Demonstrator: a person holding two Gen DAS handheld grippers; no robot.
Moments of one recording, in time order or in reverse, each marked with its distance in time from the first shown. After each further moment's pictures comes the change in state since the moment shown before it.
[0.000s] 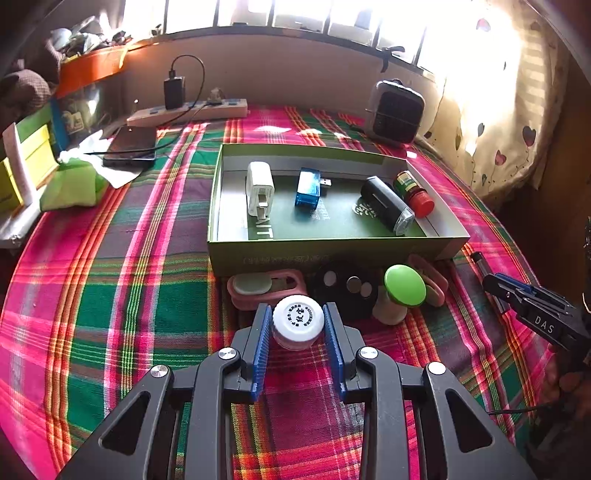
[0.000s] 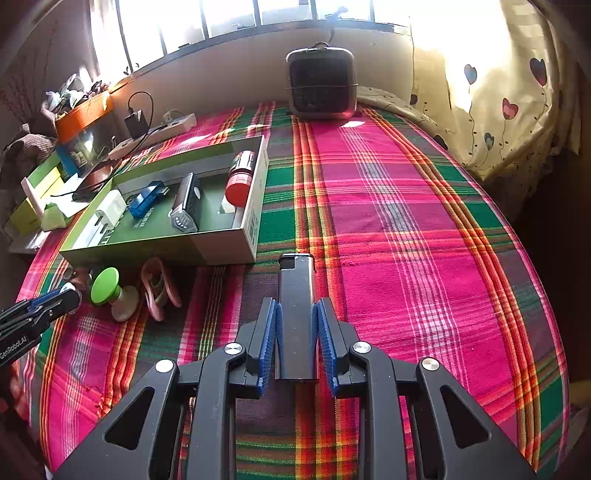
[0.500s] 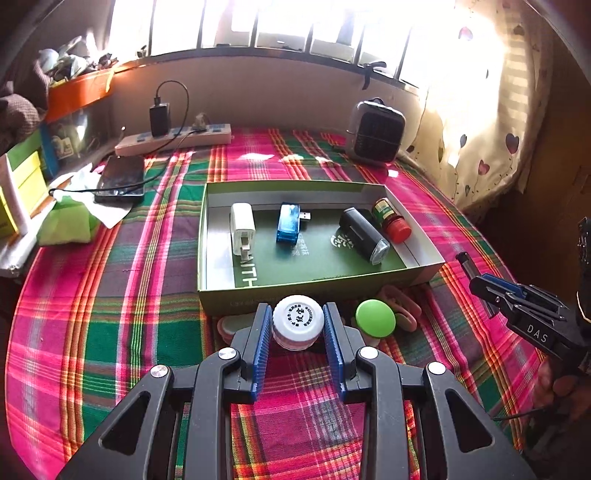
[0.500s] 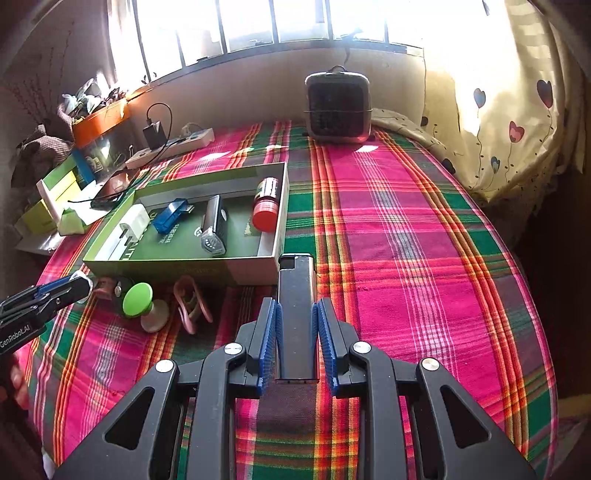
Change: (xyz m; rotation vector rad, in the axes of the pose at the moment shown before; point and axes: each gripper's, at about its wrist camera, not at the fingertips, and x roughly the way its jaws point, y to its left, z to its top) left arm -0.018 -0.009 0.024 0.038 -0.048 -0.047; right arm -0.023 0.016 0.013 -0.041 -0.055 0.025
